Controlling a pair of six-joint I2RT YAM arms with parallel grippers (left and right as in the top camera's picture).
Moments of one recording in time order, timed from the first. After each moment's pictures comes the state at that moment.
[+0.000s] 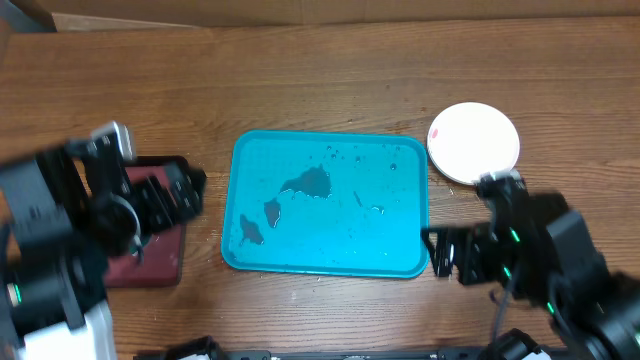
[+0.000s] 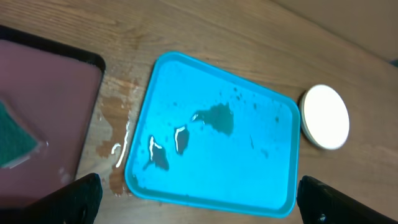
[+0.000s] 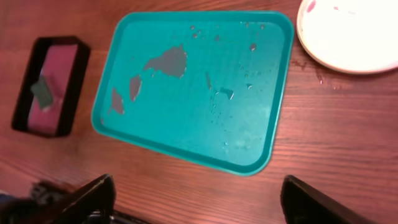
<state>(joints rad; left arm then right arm) 0.30 1.05 1.46 -1.33 0.43 -0.15 0.55 0.85 1.23 -1.25 -0.05 0.49</state>
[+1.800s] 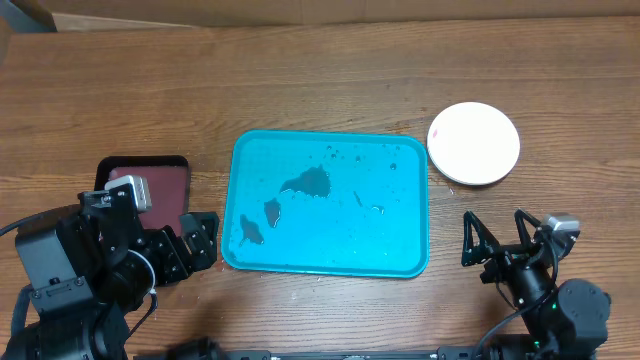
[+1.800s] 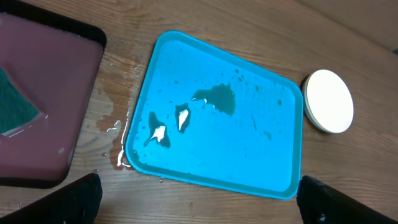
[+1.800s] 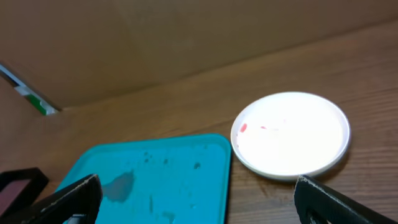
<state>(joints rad) 0.29 0.84 1.32 -1.38 0.41 -0.15 -0.01 0.11 0.36 -0.44 -0.25 0.31</state>
